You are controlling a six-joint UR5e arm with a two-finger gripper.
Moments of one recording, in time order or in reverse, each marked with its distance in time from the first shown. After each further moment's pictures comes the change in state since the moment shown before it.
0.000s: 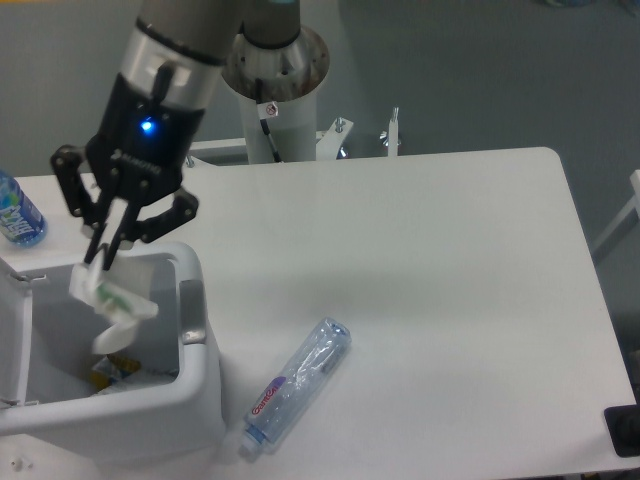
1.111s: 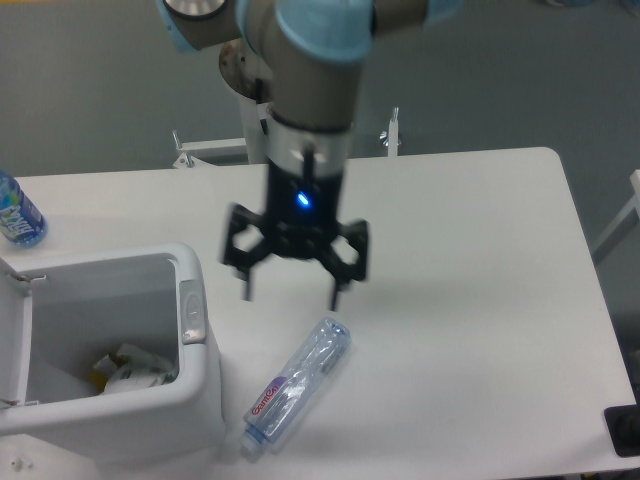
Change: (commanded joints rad) arm 0.209 -0.132 -0.146 0.031 0.420 0.507
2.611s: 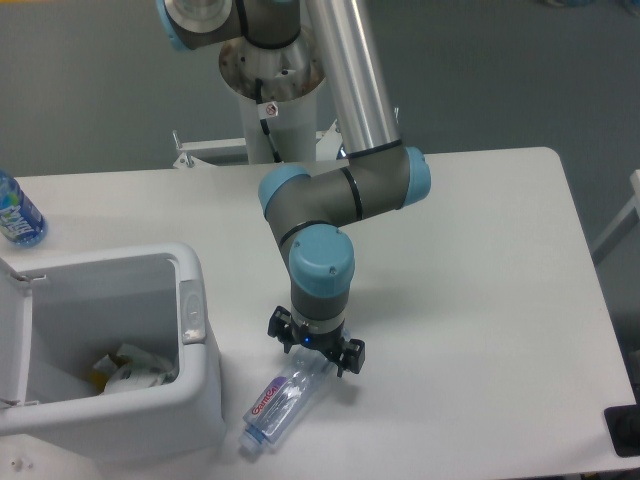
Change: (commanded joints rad) arm -0.072 -0.260 -0.140 0.221 0.106 0.089
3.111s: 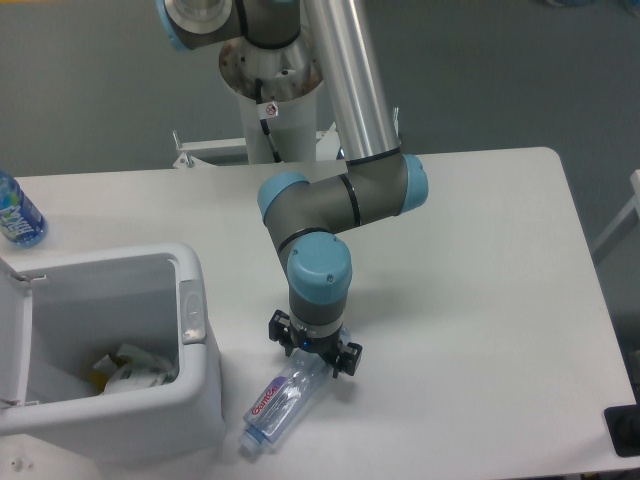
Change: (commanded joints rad) arm 0.000 0.006 0.003 0.000 0.000 0.000
